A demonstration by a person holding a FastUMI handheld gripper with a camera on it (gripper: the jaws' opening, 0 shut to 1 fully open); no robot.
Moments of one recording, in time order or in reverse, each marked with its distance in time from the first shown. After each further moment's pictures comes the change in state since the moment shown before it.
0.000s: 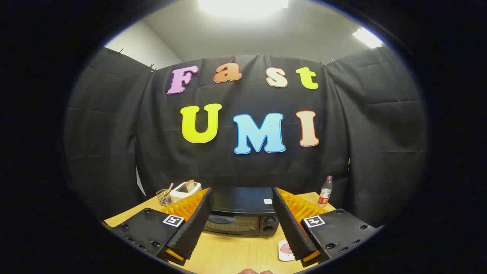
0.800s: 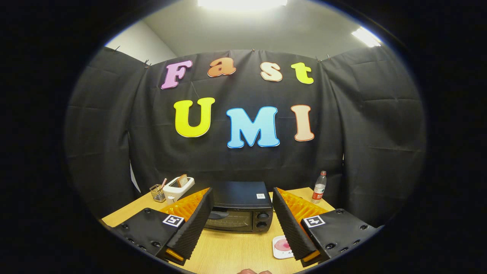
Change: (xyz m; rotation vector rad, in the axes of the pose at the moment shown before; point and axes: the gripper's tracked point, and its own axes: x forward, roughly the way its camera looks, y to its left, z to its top) arm 0.004 -0.011 -0.014 -0.005 0.045 -0.022
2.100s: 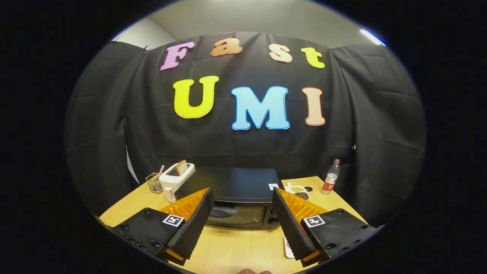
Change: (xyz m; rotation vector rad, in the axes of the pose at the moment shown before) arm 0.073 0.032 -0.039 -0.011 0.136 0.017
